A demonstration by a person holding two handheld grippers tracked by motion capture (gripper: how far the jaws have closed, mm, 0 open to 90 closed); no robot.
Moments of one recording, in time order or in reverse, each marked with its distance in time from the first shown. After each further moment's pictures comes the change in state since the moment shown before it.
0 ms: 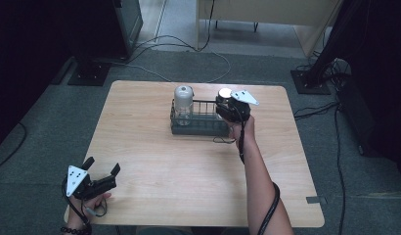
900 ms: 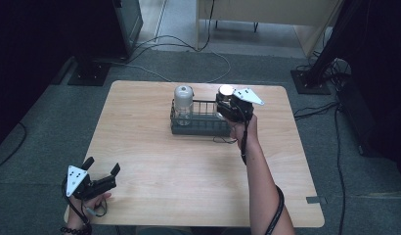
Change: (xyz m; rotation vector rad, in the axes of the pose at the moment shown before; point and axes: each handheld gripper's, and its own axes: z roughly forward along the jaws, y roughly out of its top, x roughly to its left) left arm 0.000 0.000 0.000 -0.001 0.004 -0.001; right arm 0.009 0.024 -0.019 -0.040 0.018 -0.018
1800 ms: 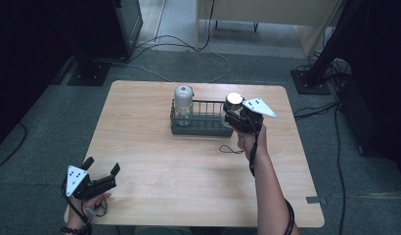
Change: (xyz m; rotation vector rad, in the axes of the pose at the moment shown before) left arm 0.000 0.000 0.000 -0.002 0.007 -0.004; right arm -0.007 -0.004 -0.041 -0.028 0.009 0.008
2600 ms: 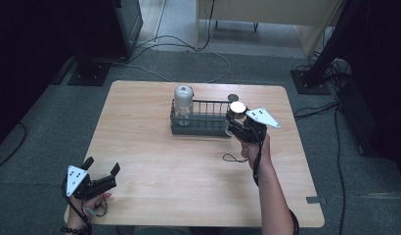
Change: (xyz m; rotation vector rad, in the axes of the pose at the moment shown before) left arm 0.000 0.000 0.000 0.003 0.005 0.002; right arm -0.005 -0.023 -0.024 0.011 -0.002 -0.001
